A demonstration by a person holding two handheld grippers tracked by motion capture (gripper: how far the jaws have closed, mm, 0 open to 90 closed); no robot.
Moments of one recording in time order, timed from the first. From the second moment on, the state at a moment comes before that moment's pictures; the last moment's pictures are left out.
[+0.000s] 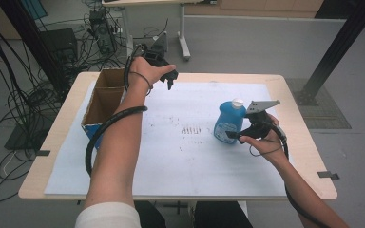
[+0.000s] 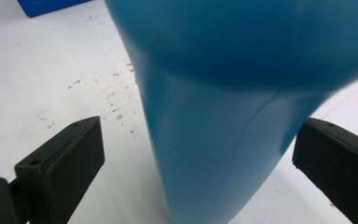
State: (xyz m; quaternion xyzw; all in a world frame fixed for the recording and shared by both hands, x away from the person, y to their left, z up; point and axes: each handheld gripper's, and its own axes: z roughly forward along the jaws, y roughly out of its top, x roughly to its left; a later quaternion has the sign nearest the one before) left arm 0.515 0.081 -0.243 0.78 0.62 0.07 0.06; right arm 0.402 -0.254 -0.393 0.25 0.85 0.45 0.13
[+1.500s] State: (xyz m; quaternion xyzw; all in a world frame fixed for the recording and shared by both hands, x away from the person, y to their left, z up) left arm 0.515 0.080 -0.242 0.78 0.62 0.07 0.06; right arm 0.401 -0.253 -0.393 0.25 0.85 0.45 0.13
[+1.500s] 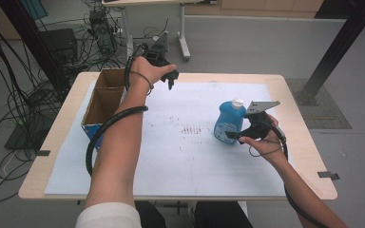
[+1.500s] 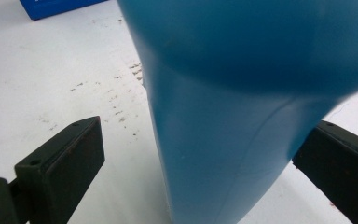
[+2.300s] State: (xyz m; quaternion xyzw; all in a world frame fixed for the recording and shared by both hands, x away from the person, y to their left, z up) left arm 0.515 0.077 -0.241 0.78 0.62 0.07 0.06; right arm 0.401 -0.254 -0.393 0.25 0.84 0.46 0.13
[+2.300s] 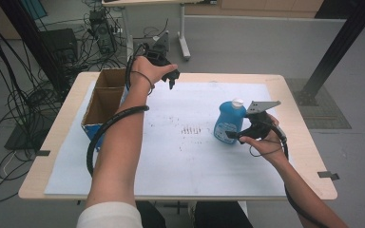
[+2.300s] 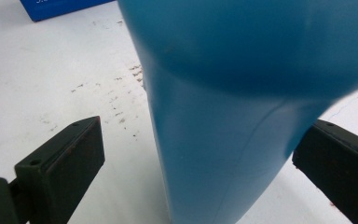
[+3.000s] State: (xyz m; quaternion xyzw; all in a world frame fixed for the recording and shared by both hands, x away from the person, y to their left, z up) left arm 0.515 0.079 -0.240 0.78 0.62 0.07 0.06; right arm 0.403 -0.251 -0.394 0.25 0.84 0.46 0.13
